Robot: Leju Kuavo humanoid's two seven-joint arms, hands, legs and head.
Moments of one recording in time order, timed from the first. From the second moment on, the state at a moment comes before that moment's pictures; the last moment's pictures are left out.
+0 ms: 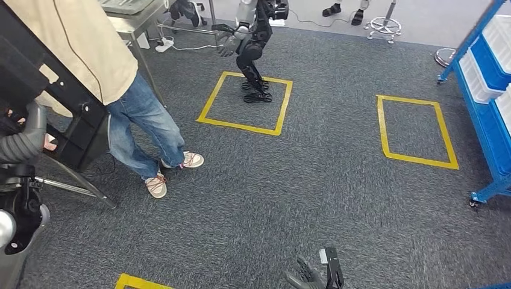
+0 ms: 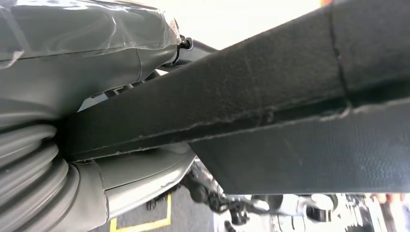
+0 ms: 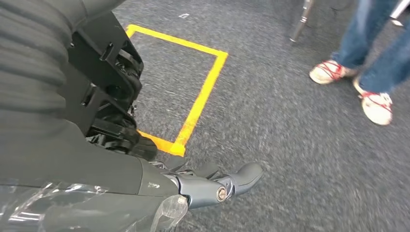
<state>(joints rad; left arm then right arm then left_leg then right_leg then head) -0.43 0.58 -0.30 -1.93 0.07 0.57 0.28 -0.24 0.01 0.57 -0.28 -0.74 0.14 -0.45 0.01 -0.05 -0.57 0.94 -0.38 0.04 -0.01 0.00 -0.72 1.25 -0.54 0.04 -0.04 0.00</state>
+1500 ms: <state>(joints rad) -0.45 0.58 -0.30 -1.93 0.07 0.56 0.28 -0.24 0.01 0.57 -0.28 -0.72 0.14 -0.44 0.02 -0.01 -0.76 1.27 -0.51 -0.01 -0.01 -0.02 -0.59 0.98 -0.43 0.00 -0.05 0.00</state>
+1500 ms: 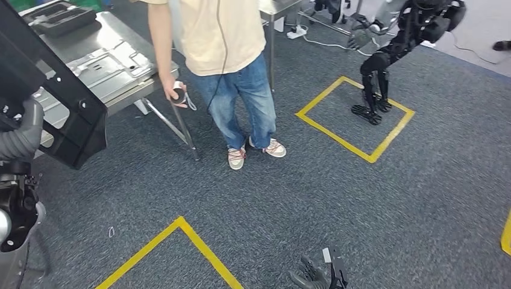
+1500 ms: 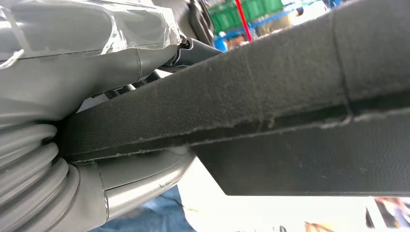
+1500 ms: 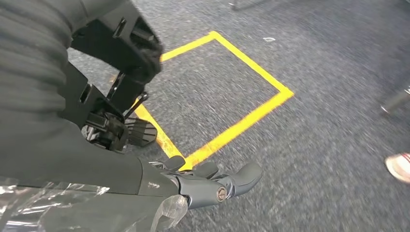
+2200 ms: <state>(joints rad) -0.45 0.58 -0.30 -1.92 0.07 0.57 0.28 -0.24 0.01 0.57 -0.28 -0.72 0.14 -0.44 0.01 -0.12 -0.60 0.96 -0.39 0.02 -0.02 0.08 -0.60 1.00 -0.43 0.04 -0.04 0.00</state>
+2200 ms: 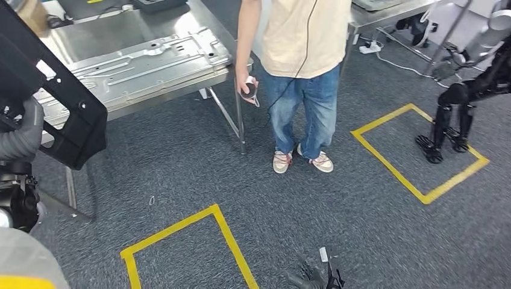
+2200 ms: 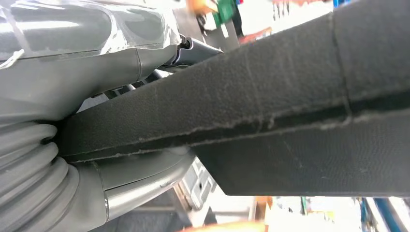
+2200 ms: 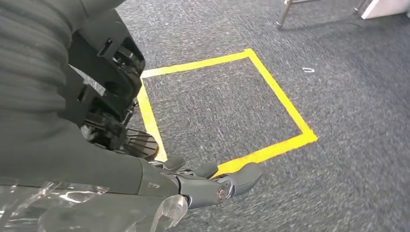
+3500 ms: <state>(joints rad) -0.47 0.58 -0.31 -1.90 0.10 0.56 0.23 -0.26 -0.01 0.68 -0.28 -0.47 -0.20 -0.21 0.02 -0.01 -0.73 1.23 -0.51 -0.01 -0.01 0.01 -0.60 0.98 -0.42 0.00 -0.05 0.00</state>
